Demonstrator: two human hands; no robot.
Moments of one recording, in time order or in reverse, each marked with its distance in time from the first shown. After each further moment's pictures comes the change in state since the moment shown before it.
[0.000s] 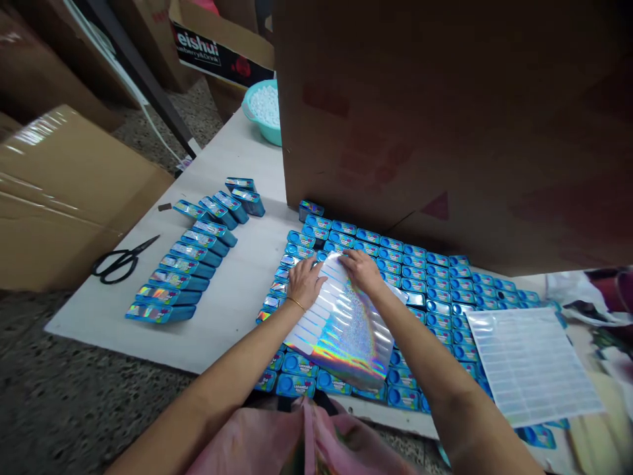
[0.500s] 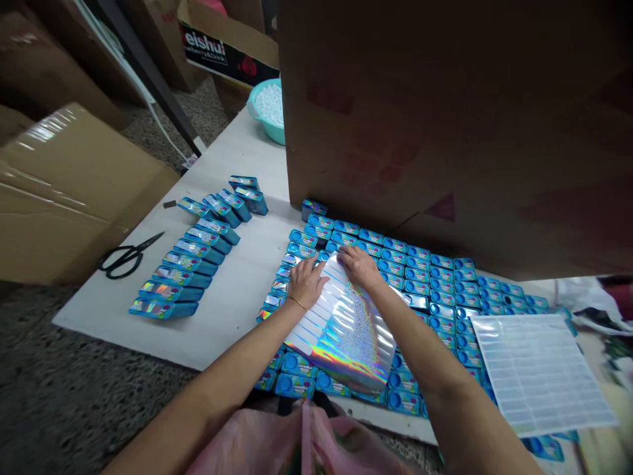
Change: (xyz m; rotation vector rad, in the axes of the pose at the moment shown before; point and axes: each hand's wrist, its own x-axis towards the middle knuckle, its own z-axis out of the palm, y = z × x) left_hand -0.001 -0.002 0.004 0.068 0.034 0.041; right_hand 0.011 0.007 0.014 0.014 0.035 -0.046
